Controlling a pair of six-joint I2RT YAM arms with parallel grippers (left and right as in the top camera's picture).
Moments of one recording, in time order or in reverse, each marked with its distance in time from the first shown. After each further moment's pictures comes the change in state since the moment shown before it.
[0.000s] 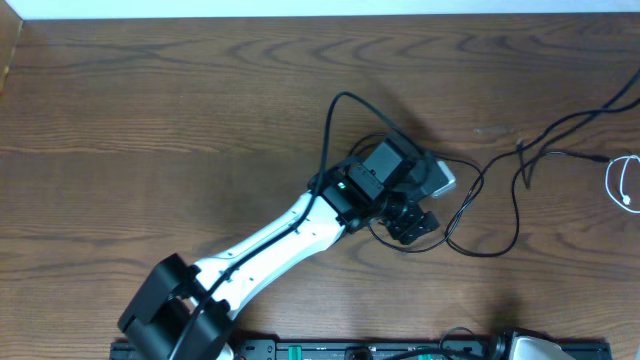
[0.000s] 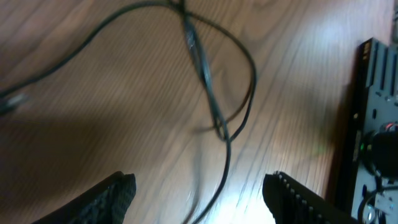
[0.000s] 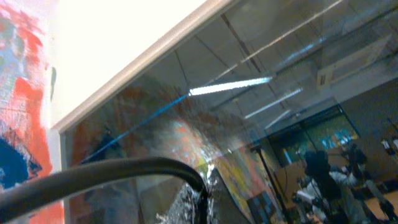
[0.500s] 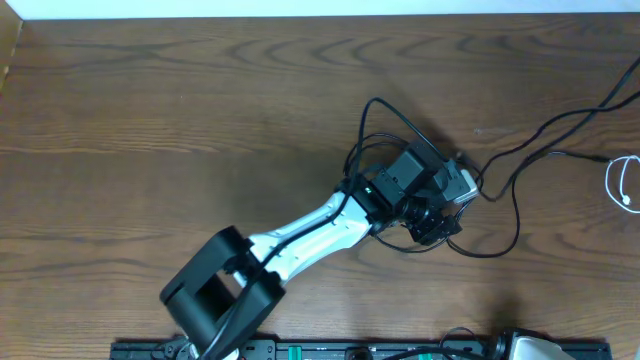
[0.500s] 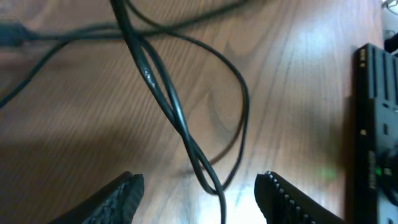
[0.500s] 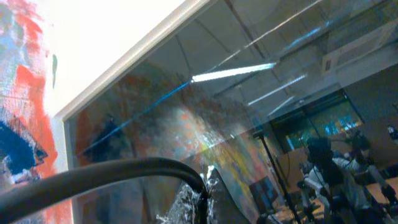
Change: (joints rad) left arm -0.045 0.166 0.000 0.220 0.048 -0.010; right arm 0.000 0.000 0.000 -0.034 -0.051 0.000
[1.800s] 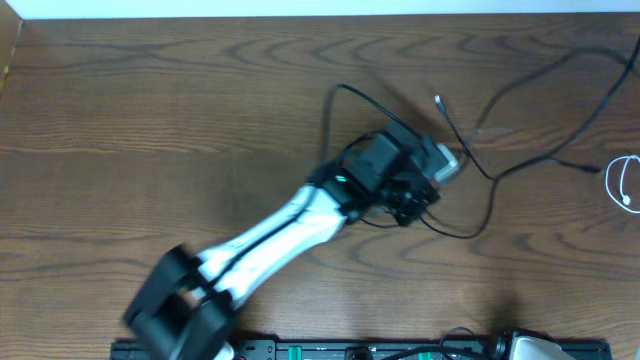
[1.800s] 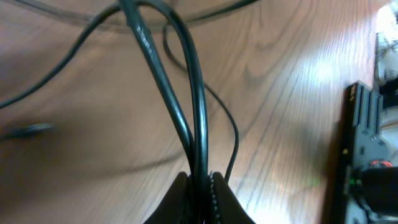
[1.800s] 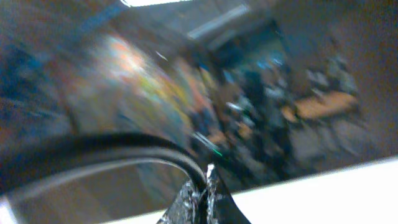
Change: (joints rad) left arm 0.100 -0.167 -0.002 -0.129 0.003 -0.072; right arm 0.000 0.002 0.002 -0.453 0.019 -0.269
